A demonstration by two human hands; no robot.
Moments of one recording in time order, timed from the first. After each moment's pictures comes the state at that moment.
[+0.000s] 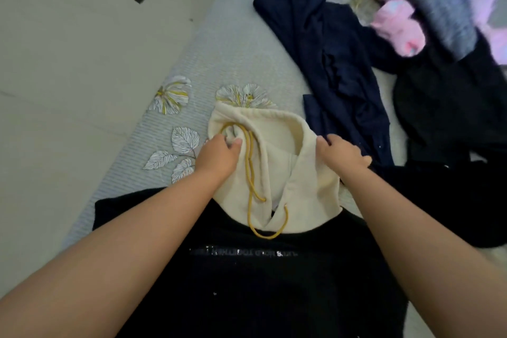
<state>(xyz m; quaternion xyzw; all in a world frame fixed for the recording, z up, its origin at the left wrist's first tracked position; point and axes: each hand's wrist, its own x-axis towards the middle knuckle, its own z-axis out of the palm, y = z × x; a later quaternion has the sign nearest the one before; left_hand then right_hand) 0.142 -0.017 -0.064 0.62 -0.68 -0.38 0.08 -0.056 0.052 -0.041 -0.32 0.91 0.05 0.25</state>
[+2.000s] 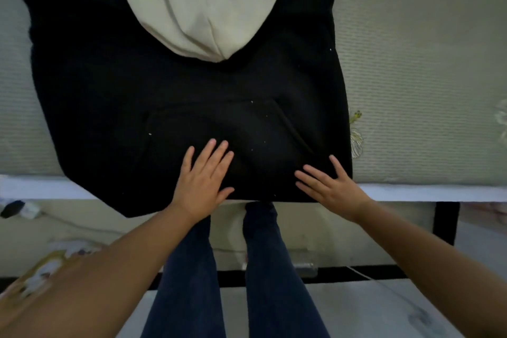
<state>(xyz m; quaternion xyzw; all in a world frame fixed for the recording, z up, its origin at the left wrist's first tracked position) 0.357 0.469 -0.086 0.23 -0.96 -0.13 -0.13 0.130 0.646 -0.064 -0.77 0.55 0.30 0.12</state>
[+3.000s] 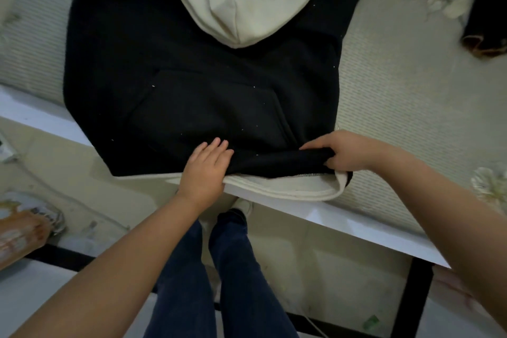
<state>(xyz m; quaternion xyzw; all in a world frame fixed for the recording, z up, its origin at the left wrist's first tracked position) 0.326 0.536 -0.072 0.39 -0.91 -0.17 -0.02 0.074 0.551 0.015 -0.56 0.63 0.19 0.51</state>
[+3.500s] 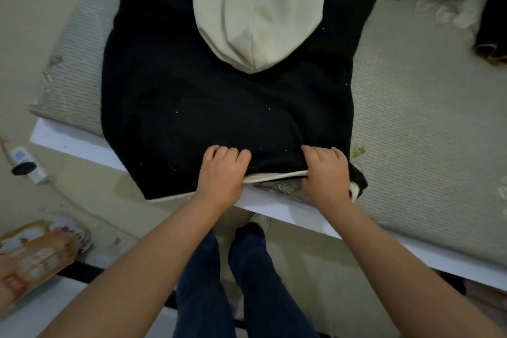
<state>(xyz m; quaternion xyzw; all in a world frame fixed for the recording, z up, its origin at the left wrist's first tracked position) 0.321 0.501 -0.043 0.41 -0.90 -0.12 -0.05 0.151 0.573 -0.026 -0.58 0.80 0.01 0.16</state>
